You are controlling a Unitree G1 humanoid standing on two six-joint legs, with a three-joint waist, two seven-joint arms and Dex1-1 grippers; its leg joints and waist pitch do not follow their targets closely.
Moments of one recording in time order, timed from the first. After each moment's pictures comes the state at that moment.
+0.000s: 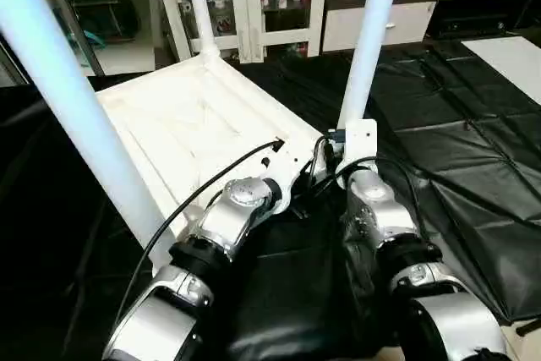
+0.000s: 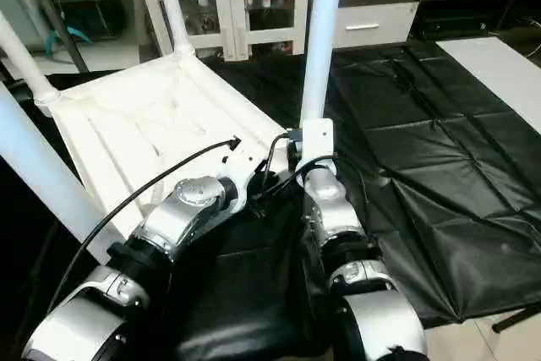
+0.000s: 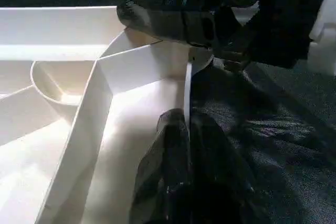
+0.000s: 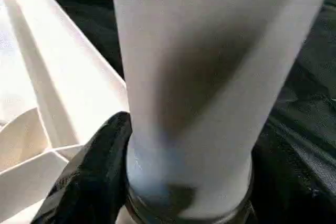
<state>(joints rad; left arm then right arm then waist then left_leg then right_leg) -0.66 0.01 -0.28 0.67 0.03 0.26 -0.47 -0.68 -0.01 -0.05 0.87 0.07 0.02 -0.02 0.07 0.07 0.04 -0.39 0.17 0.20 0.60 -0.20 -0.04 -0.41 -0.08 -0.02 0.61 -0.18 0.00</state>
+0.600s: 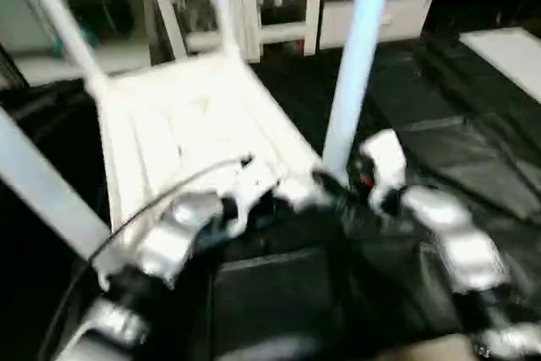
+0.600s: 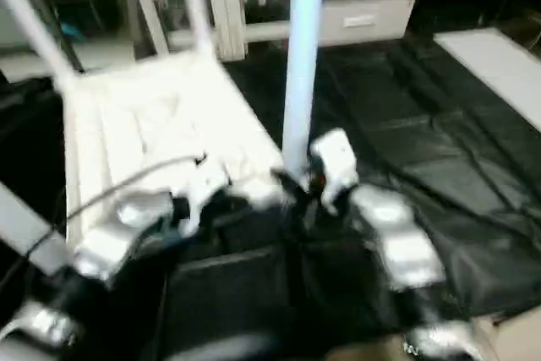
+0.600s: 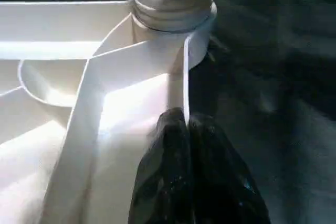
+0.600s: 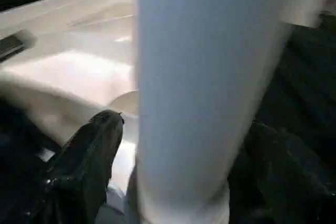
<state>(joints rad) -0.45 0.28 -0.35 0.30 -0.06 0.28 -0.89 -0.35 -0.40 0.13 0.20 0.23 0.26 0.69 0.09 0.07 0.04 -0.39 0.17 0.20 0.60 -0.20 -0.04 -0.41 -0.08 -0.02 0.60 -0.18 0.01</state>
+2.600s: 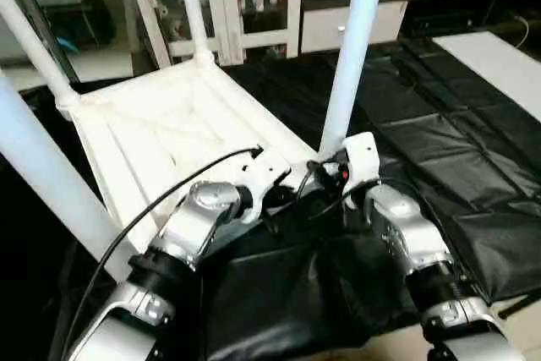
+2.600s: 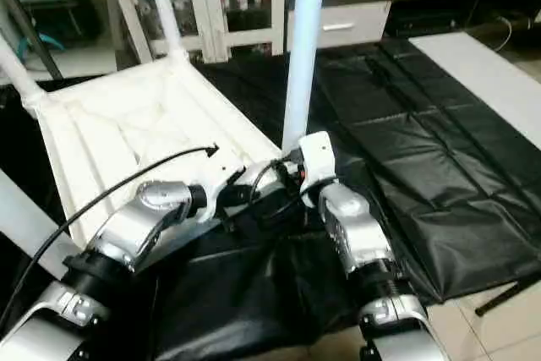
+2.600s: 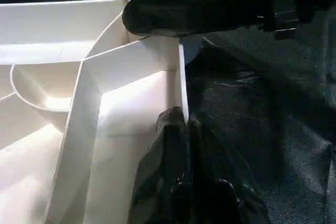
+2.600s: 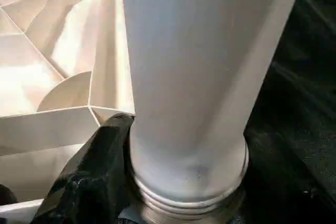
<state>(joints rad) -0.56 0.18 -0.33 0.43 0.00 0.40 -0.71 -0.51 -0.15 0.08 0.56 0.14 0.20 0.29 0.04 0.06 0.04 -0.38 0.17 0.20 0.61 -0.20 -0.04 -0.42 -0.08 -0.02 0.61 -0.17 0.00</state>
